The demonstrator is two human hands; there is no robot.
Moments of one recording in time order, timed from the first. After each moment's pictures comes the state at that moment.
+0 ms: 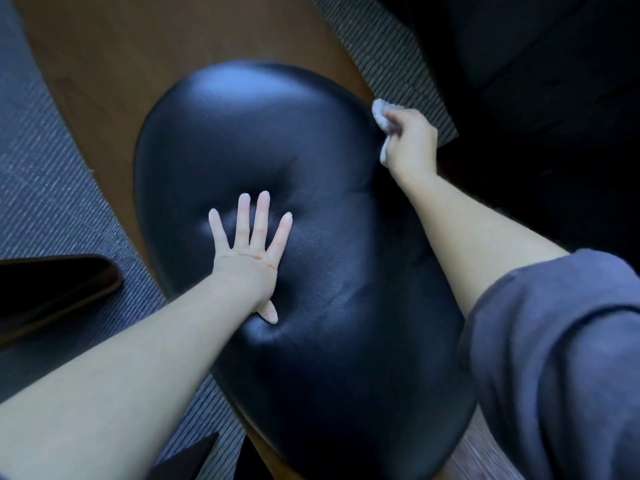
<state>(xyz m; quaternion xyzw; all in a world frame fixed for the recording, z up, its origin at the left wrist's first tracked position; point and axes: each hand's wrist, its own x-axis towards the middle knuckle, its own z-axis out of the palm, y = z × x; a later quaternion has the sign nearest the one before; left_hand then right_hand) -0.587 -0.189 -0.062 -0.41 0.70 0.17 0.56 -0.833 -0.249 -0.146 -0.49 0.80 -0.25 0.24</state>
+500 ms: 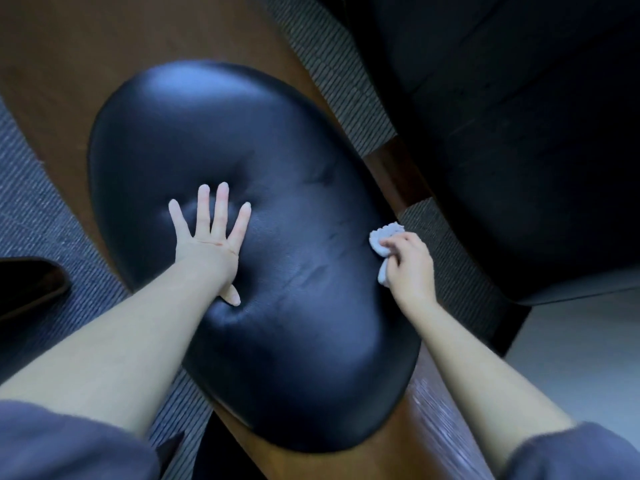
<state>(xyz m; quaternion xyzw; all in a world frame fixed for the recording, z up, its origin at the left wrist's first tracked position) -0.590 -0.185 -0.054 -0.44 0.70 0.16 0.54 -0.847 -0.037 -0.112 -0.43 0.85 -0.13 0.25</state>
